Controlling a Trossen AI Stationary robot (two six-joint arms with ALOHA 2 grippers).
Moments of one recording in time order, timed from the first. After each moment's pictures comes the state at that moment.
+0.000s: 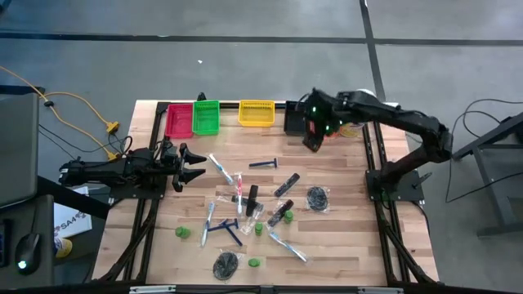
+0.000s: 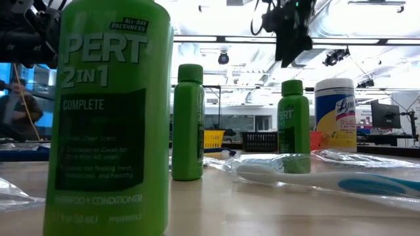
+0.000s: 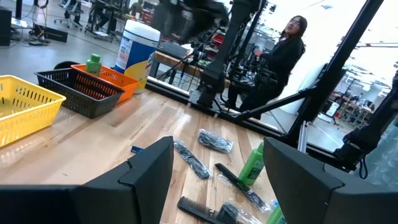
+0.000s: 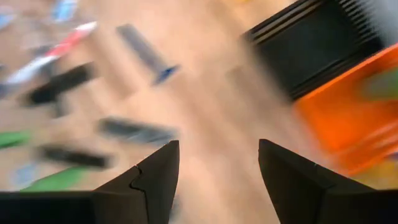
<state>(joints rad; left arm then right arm) 0.02 0.01 0.04 0.05 -0.07 -0.37 -0.35 1.47 1.47 -1.18 -0.02 0.31</state>
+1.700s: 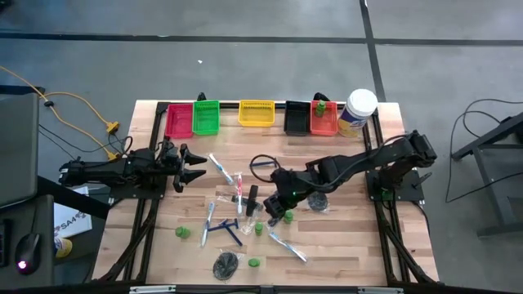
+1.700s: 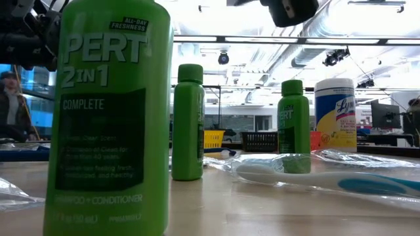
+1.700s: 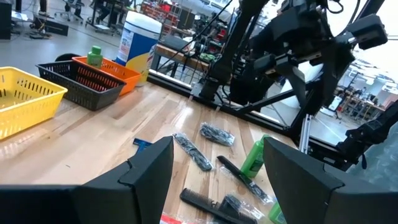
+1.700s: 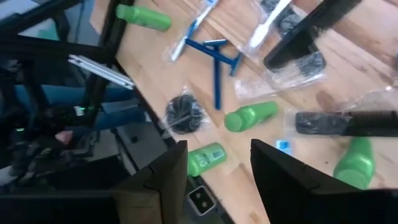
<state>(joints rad) 0.02 0.01 0.04 0.02 -0.06 -0.37 0.25 1.67 1.47 -0.60 -0.10 1.24</state>
